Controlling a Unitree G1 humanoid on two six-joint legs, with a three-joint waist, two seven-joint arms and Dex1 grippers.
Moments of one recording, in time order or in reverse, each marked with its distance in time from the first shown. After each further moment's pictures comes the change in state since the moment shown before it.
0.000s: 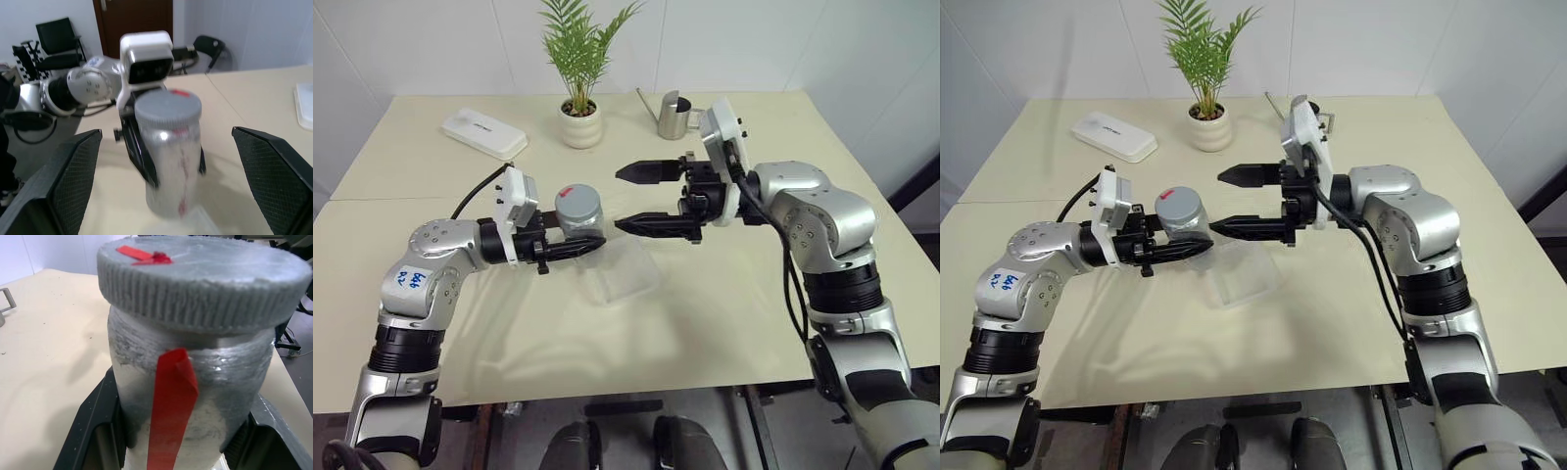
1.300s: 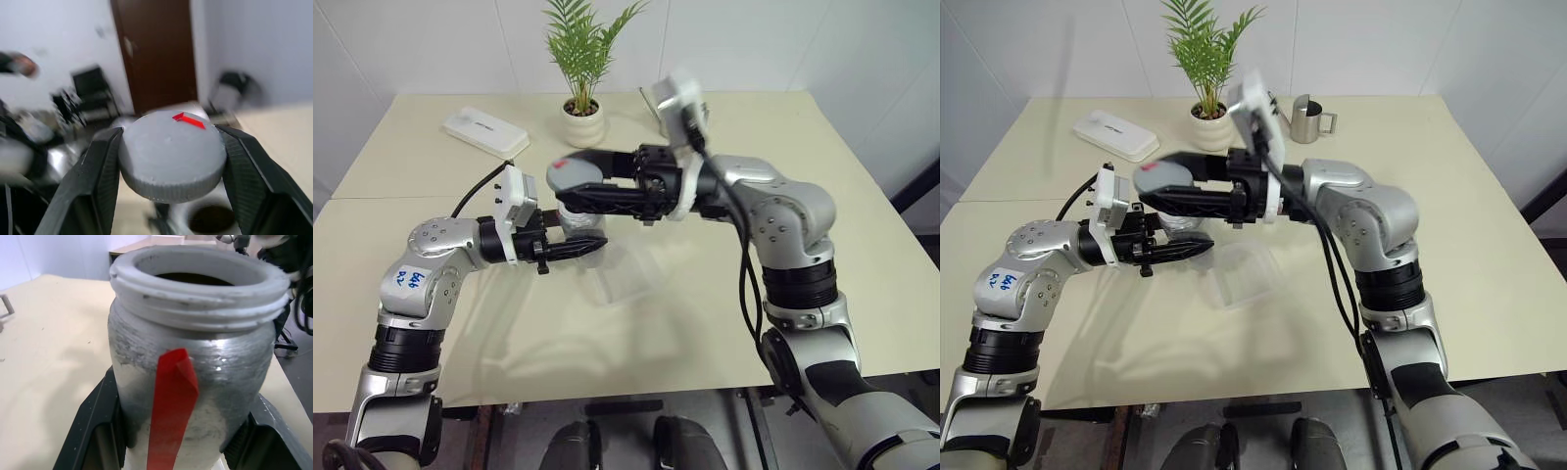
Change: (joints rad) left arm 0.002 0.000 0.004 -0.007 -0.006 -0.006 -0.012; right arm -0.051 0.187 -0.117 -0.090 0.189 0.204 -0.164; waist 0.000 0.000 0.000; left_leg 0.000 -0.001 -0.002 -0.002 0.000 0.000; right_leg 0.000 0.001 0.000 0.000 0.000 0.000
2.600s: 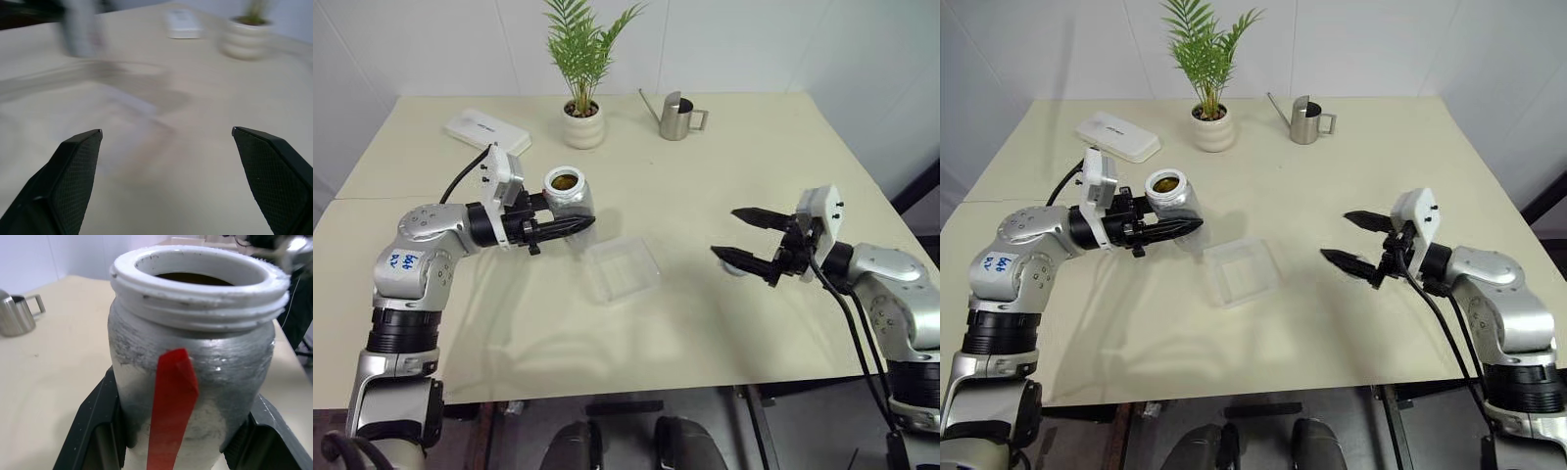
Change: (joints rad) left arm -0.124 -0.003 0.013 0.187 0.055 -0.074 -0.026; right arm 0.639 -0.504 -0.120 -0.222 -0.153 -0.291 0.019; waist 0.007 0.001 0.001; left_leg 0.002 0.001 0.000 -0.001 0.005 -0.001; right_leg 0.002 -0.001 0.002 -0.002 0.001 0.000
